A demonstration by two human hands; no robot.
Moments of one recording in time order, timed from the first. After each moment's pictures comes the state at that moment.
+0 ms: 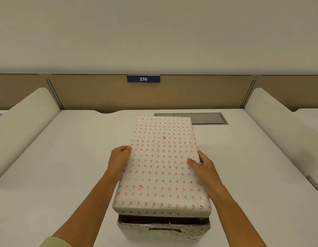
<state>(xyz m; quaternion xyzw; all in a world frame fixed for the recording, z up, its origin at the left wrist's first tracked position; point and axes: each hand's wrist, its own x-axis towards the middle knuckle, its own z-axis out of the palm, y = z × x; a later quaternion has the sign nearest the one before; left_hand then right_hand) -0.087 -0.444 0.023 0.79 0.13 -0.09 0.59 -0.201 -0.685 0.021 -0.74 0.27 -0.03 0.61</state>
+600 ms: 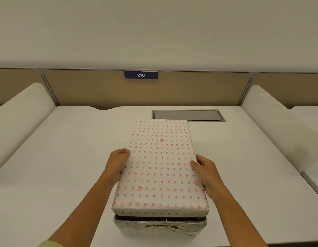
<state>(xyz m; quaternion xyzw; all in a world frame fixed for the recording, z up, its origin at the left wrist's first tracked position) -0.104 -0.443 0.019 0.79 0.13 -0.15 0.58 -0.214 -0.691 0.014 -0.72 0.30 -0.02 0.62</state>
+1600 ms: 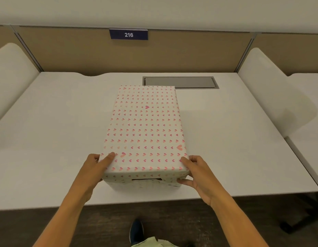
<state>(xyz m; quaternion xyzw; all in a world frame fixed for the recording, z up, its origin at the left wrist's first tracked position) -0.239 -0.410 0.003 0.79 0.19 -0.19 0.55 -0.326 -0.686 -0.005 -0.61 0.33 0.11 0.72</state>
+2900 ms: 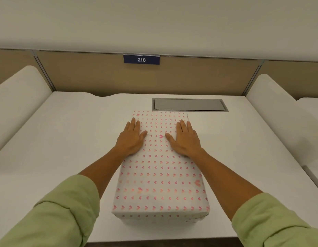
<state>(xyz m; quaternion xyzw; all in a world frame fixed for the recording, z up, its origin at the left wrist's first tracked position) -0.027 -0.474 -0.030 0.97 -0.14 -0.09 0.15 -0.092 -0.690 -0.021 -0.99 0.12 0.04 0.12</state>
